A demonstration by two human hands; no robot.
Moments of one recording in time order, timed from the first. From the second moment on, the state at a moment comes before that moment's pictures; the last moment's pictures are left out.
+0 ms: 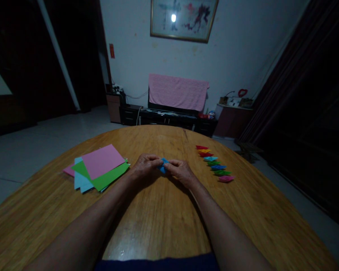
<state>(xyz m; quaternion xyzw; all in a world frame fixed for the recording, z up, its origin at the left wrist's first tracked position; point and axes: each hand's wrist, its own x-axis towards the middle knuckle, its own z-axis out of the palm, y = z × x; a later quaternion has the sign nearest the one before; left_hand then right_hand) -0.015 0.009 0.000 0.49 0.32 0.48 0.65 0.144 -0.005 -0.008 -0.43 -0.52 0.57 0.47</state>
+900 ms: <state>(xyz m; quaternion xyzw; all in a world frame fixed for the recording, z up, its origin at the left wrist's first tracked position) -0.012 0.006 -0.002 0.47 0.29 0.46 0.70 0.141 -0.006 -0.007 -0.46 -0.59 0.49 0.44</state>
